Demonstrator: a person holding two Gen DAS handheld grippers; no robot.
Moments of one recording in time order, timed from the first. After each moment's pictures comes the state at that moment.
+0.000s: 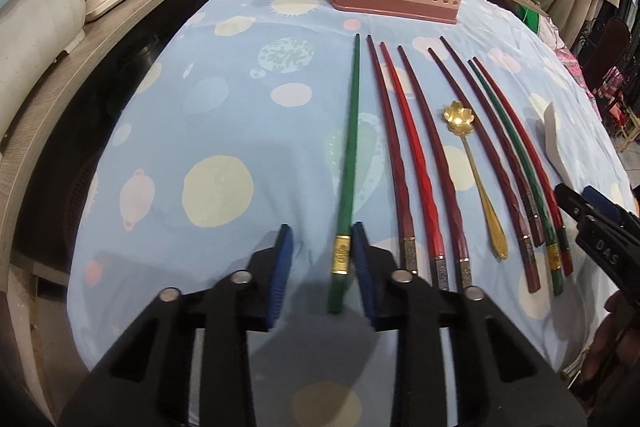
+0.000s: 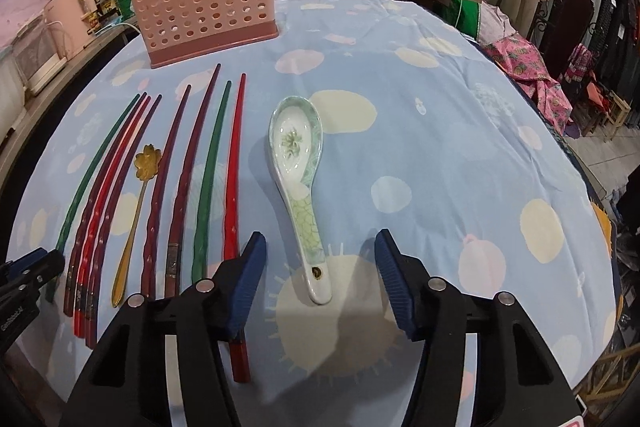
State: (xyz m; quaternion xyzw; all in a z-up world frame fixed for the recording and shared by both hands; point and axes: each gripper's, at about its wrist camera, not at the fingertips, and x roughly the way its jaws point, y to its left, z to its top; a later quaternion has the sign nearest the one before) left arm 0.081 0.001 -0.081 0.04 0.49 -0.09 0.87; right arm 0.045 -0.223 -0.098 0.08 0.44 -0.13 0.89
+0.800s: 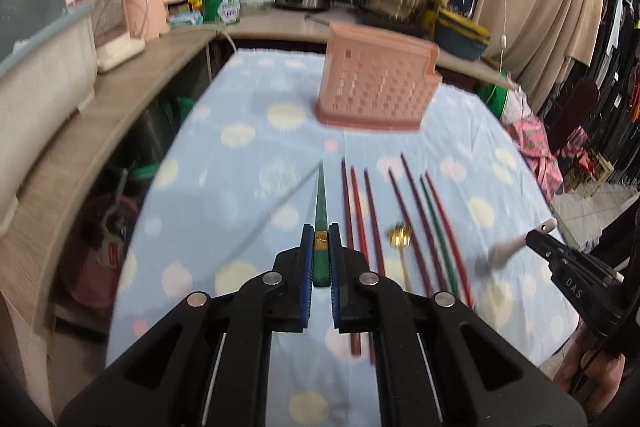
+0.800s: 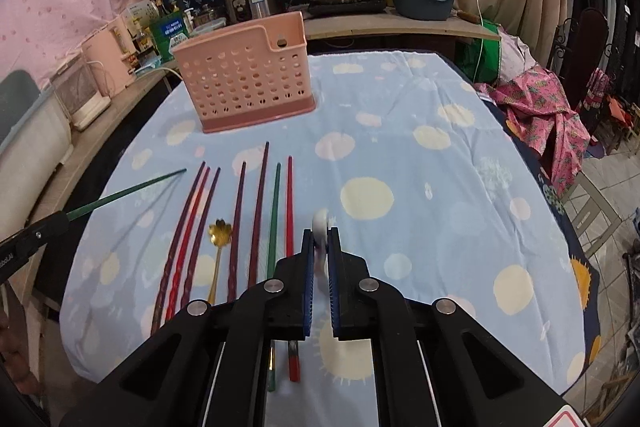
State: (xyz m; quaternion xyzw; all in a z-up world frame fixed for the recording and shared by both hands) left arm 0.093 0.016 0.035 -0.02 0.39 -0.13 0.91; right arm 0.043 -0.232 -0.010 0.11 0.38 -0.07 0.91
